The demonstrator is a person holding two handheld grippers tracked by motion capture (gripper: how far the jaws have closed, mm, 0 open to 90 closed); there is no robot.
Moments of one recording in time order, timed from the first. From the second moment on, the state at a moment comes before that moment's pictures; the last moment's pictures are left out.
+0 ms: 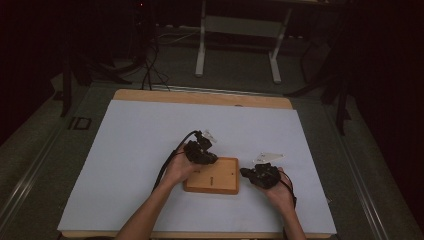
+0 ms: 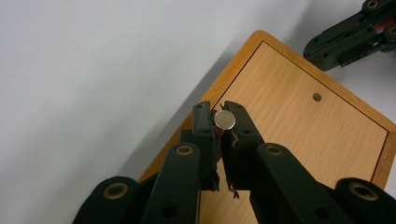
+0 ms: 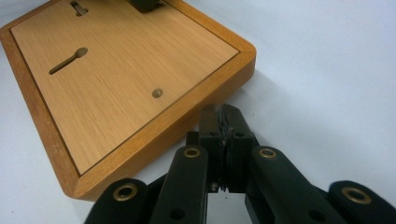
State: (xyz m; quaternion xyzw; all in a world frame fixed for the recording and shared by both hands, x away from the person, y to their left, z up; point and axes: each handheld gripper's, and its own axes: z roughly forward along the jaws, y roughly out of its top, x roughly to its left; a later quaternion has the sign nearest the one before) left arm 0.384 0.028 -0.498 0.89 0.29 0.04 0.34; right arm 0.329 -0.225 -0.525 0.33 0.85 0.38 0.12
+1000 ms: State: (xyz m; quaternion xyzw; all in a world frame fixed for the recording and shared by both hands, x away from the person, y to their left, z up) left arm 0.377 0.051 -0.505 0.87 0.31 0.04 0.38; right arm 0.332 -0.230 -0.526 0.34 0.85 0.39 0.13
